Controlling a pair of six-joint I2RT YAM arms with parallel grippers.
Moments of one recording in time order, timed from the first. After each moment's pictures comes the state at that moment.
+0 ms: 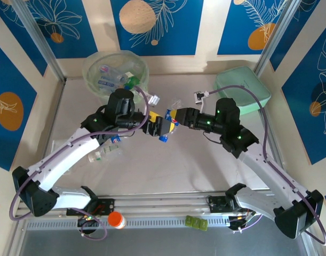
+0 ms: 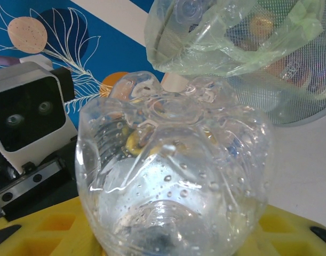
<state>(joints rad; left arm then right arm) -0.73 1.29 1.29 -0.46 0.59 -0.41 0.52 1.00 0.95 -0.16 -0.58 0.86</state>
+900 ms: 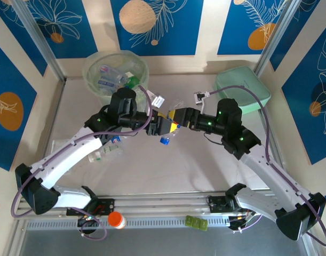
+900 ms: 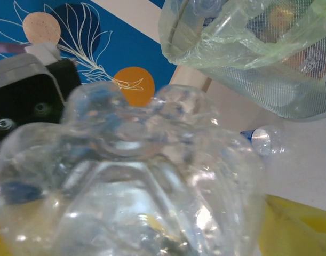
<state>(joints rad) -0.75 1.30 1.29 -0.37 0.71 -0.42 0.54 0.99 0.98 -0.19 -0.59 0.88</state>
